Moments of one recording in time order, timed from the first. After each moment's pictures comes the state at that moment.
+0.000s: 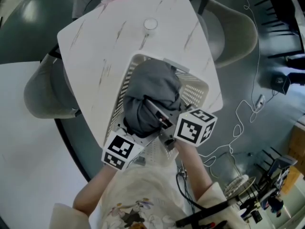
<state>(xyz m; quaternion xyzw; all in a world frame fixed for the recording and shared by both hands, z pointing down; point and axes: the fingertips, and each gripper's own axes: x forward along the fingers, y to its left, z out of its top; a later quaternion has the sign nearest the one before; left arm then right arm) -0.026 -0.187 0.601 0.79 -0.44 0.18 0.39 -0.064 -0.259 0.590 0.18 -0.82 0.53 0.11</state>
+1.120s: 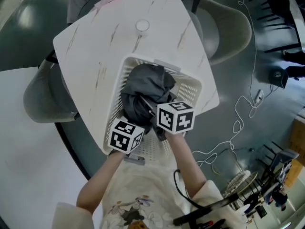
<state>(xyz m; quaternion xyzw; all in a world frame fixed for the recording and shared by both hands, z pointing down) -0.026 -0.180 0.678 0.72 -0.43 0.24 0.49 -0.057 -0.259 0.666 0.25 -0.81 0.47 0.25</state>
